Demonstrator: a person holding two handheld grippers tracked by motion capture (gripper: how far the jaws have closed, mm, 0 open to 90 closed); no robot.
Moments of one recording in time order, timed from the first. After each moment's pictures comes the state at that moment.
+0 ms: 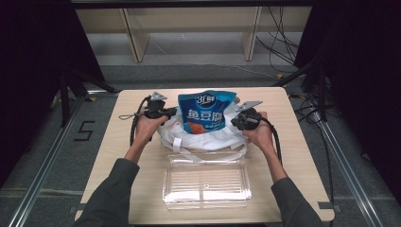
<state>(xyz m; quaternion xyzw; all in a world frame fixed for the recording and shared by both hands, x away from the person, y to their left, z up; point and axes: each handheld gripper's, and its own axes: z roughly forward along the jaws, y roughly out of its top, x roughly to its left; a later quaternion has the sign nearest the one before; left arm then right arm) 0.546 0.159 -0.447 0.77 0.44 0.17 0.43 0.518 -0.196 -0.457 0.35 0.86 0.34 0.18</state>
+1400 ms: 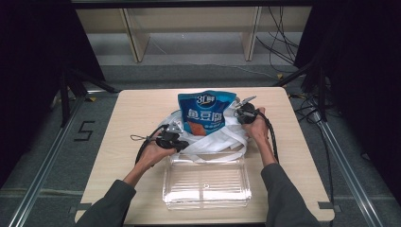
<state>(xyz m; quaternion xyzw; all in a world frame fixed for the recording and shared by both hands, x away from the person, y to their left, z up) 0.470 0.121 -0.485 0.88 0.29 0.10 0.37 0.567 -0.202 -0.476 0.40 0.86 0.25 0.22</state>
